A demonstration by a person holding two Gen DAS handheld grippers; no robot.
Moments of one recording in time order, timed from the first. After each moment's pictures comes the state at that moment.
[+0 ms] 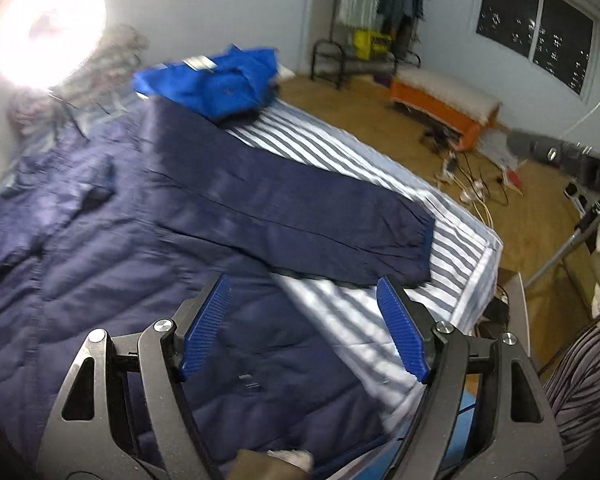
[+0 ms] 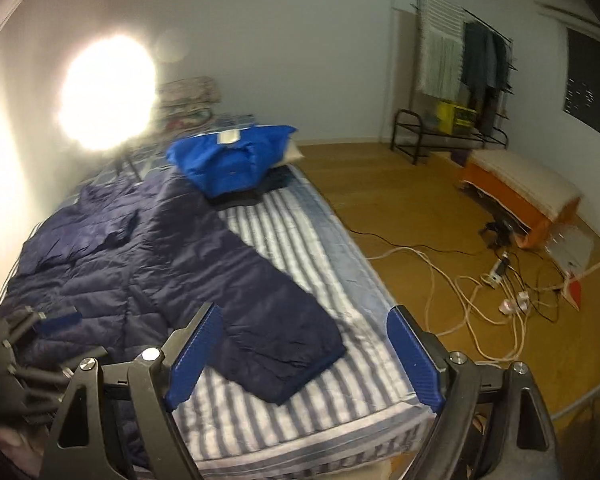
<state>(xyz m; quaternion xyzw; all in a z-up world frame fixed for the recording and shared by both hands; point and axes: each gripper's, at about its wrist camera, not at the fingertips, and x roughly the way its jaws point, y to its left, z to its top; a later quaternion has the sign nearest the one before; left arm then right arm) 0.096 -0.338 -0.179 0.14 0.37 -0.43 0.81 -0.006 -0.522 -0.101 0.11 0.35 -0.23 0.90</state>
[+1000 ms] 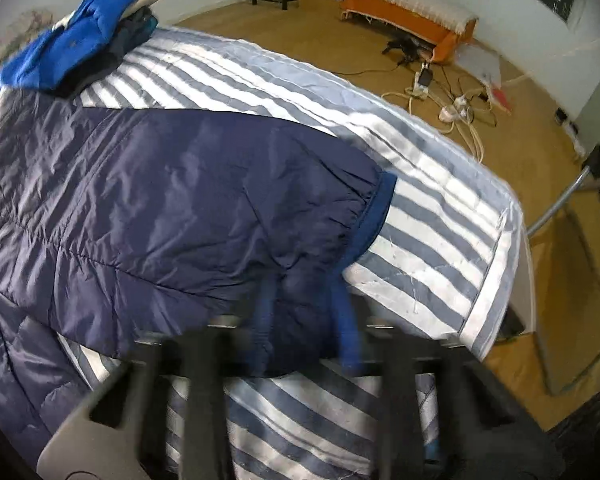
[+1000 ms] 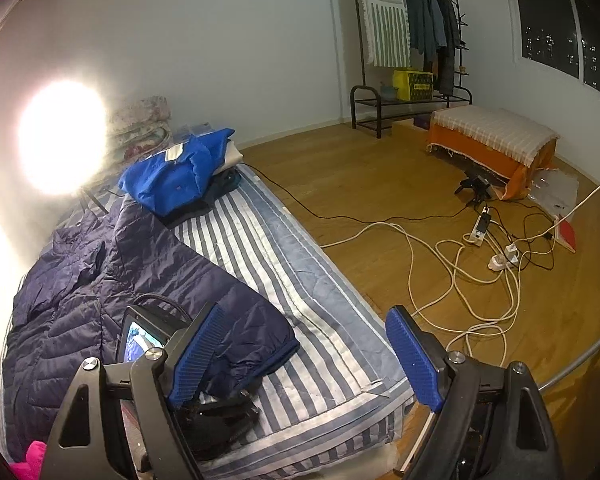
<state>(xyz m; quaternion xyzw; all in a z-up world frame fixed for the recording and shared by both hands) 0.073 -0.503 -0.271 0.23 0.46 -0.45 0.73 -0.038 -0.582 -0.114 0.20 0.34 -0.27 0.88</state>
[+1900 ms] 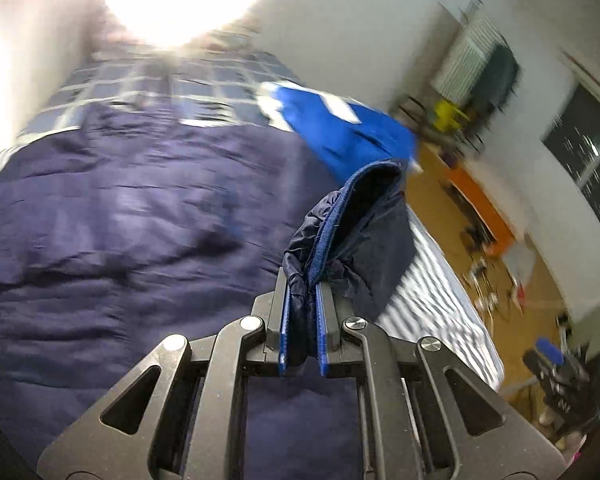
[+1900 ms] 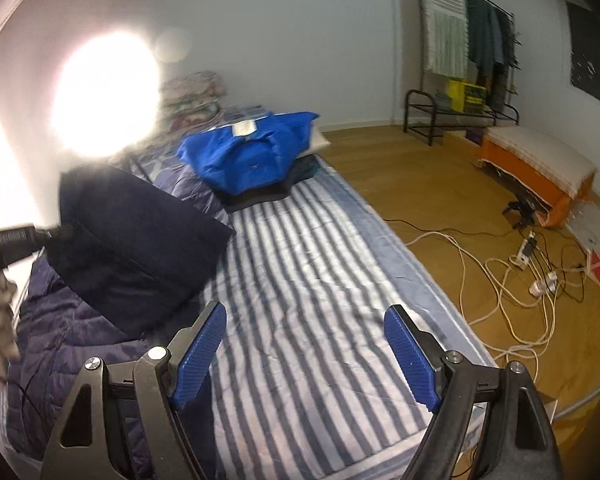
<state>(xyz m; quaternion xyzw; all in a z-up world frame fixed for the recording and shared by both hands) 0.315 -0.199 -0.119 -0.05 0.42 -0.32 0.85 0.054 -0.491 -0.119 0.15 0.36 -0.20 0.90</state>
